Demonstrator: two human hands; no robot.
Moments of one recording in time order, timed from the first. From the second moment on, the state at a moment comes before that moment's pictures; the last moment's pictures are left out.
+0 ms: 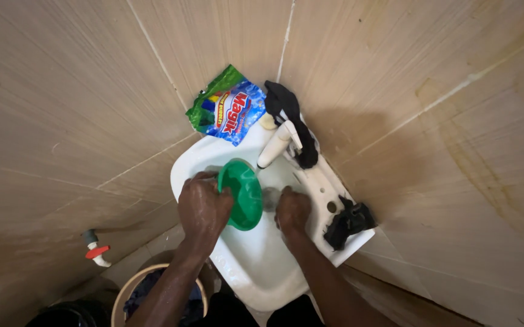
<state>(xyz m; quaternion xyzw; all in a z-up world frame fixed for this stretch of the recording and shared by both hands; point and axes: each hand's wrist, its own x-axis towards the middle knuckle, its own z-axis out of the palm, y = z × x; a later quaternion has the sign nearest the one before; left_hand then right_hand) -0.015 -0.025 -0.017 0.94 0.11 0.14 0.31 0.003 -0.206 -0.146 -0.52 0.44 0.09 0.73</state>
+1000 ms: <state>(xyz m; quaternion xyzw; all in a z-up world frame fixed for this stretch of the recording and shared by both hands) 0.079 -0.060 -0.281 0.49 0.26 -0.32 0.77 -0.032 -0.225 0.048 -0.95 0.19 0.02 0.27</state>
